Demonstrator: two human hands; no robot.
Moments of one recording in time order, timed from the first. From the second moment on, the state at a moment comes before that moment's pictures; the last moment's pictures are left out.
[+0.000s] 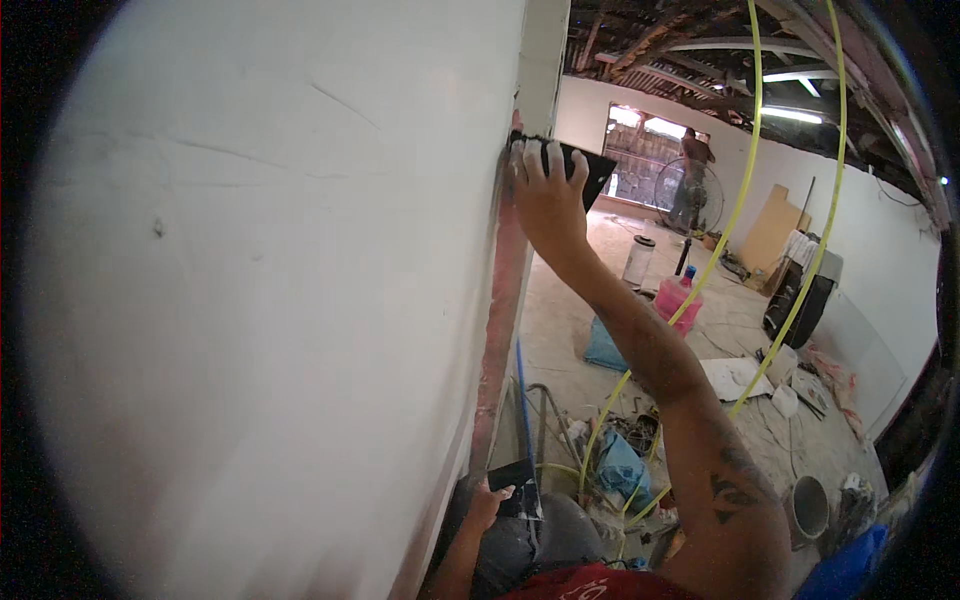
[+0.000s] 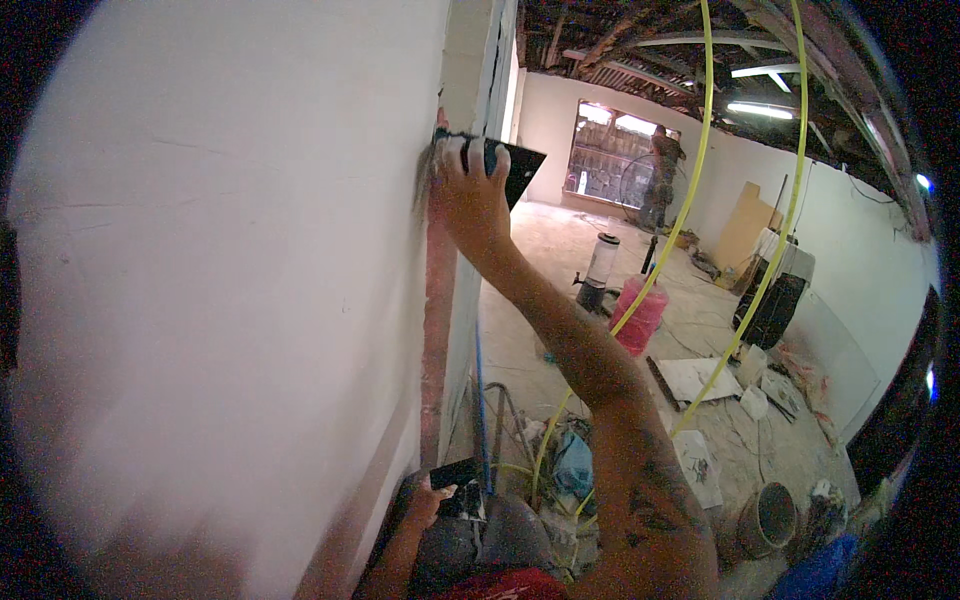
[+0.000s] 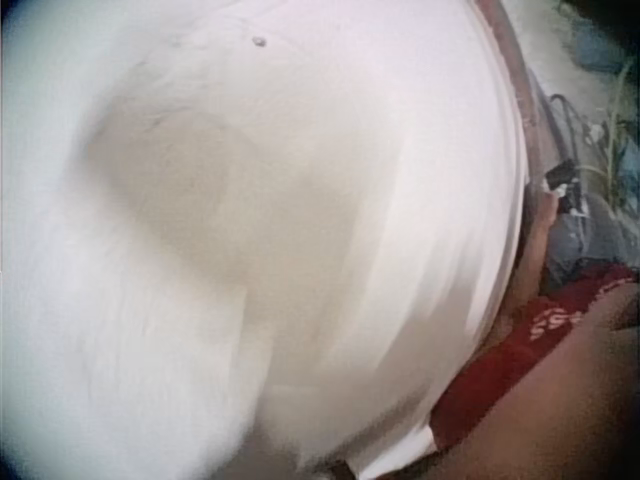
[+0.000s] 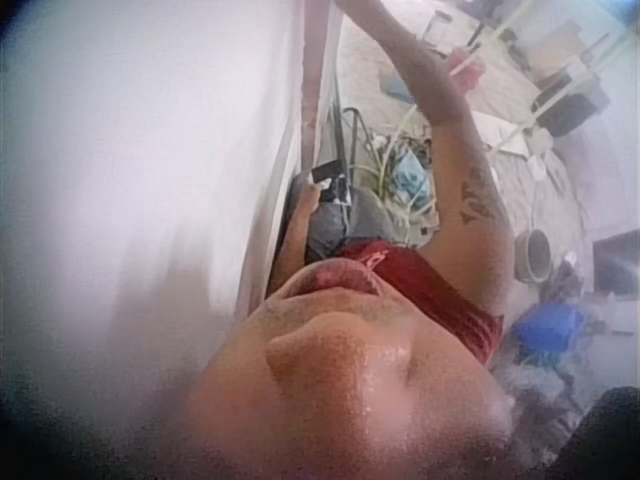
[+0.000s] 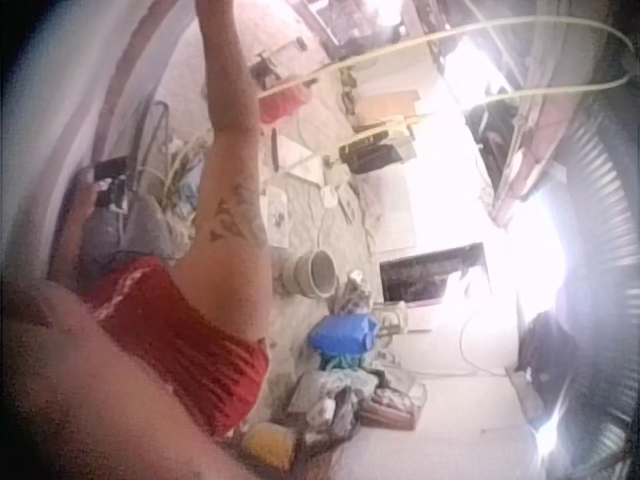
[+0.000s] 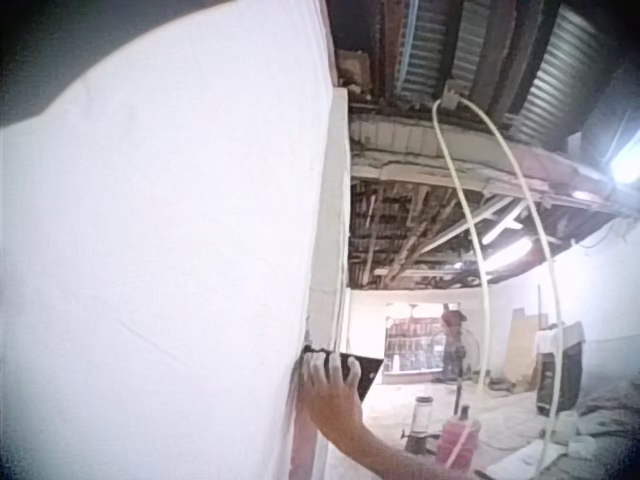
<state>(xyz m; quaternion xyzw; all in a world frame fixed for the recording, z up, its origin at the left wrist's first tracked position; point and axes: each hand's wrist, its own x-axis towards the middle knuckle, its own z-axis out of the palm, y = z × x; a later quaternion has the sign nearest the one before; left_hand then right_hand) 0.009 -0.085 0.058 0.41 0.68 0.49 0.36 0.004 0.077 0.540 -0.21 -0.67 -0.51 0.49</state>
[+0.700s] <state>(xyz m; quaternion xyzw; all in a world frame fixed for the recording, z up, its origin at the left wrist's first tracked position) 0.014 -0.082 0.061 0.39 0.67 0.56 0.30 -0.007 0.097 0.642 -0.17 -0.63 -0.51 0.56</state>
